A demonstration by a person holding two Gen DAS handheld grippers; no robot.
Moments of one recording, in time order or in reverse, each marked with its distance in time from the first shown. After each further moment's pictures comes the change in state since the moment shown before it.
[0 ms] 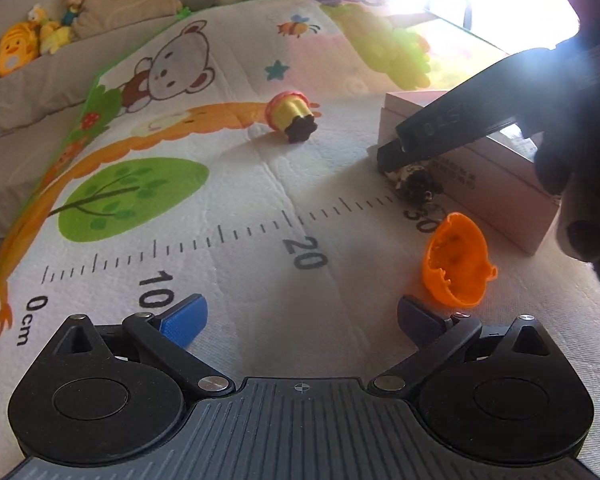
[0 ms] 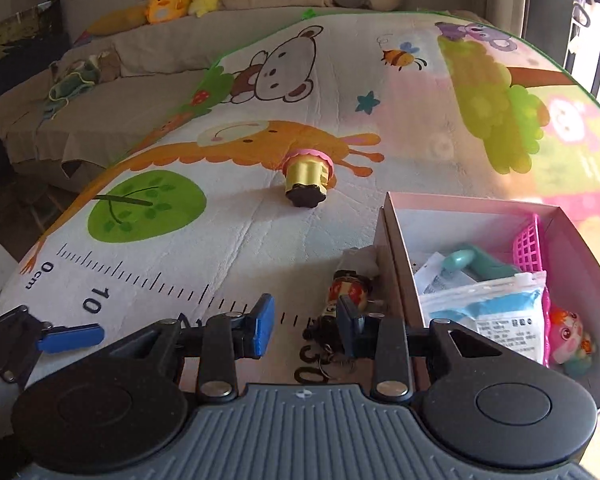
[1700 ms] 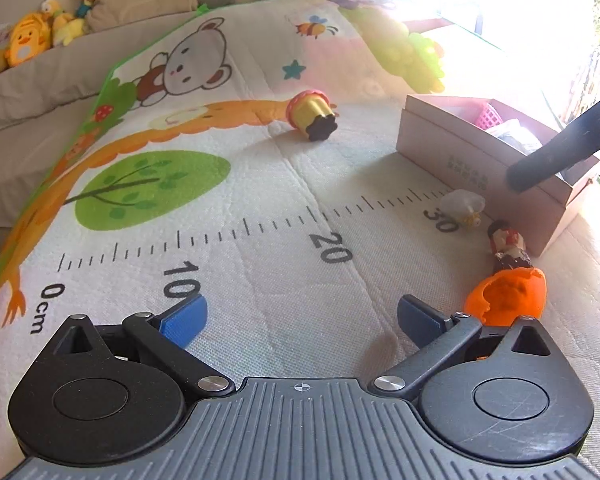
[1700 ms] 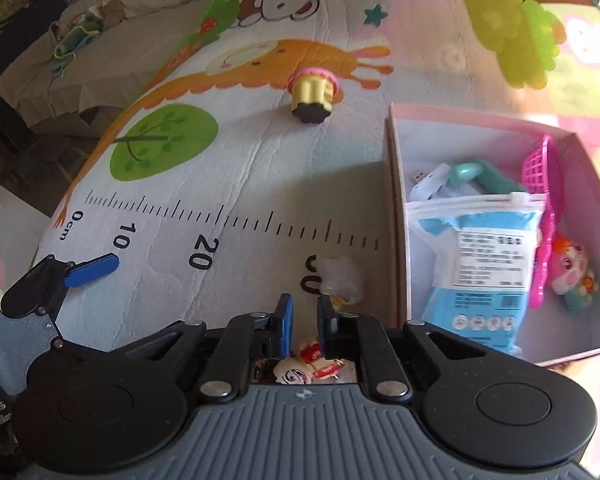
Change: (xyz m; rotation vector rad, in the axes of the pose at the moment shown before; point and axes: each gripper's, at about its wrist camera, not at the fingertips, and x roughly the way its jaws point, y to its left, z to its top) left arm -0.005 0.011 -0.004 -0.023 0.001 0.014; right arm -0.048 -0.032 -0.010 0.052 0.224 0.106
